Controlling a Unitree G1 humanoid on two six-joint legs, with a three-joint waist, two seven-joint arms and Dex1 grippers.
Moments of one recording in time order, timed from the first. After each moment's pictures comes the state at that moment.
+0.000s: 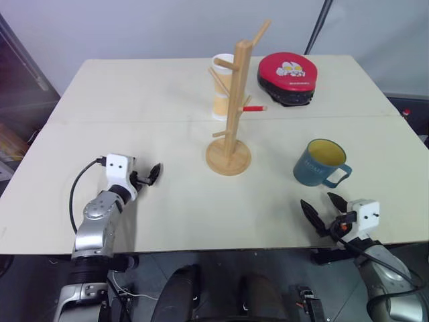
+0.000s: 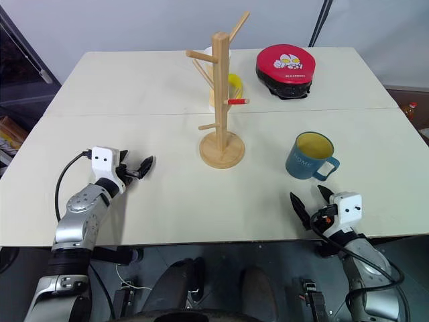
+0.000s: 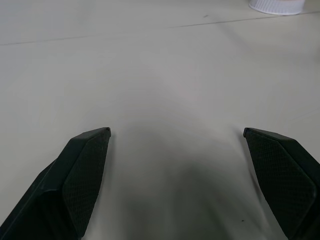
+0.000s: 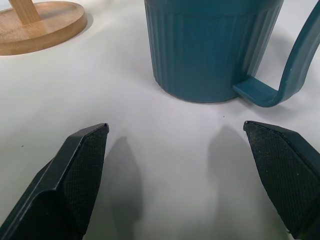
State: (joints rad) left arm -0.24 0.35 0.17 0.14 -0.24 0.21 -0.40; right arm 0.26 -0.38 -0.32 -0.14 0.38 0.06 0.57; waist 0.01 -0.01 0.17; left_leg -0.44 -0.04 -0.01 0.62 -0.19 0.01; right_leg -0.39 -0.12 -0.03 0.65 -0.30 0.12
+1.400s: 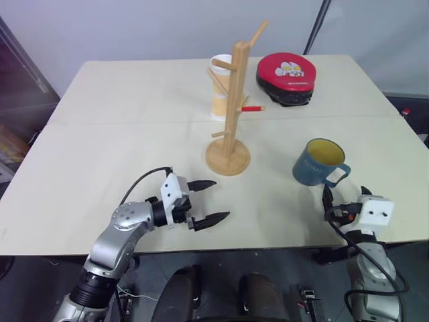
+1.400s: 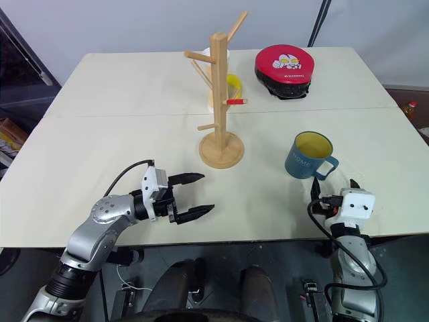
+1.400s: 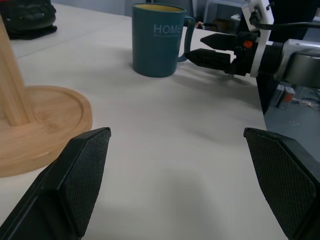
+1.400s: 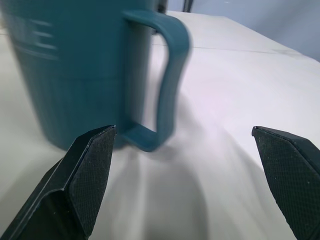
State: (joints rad) left arm -0.14 0.42 -0.18 -0.26 -0.39 0.25 -0.93; right arm 0.19 -0.23 -0.37 -0.11 0.17 -0.09 0.15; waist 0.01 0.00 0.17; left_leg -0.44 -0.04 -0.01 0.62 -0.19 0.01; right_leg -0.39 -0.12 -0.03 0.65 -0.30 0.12
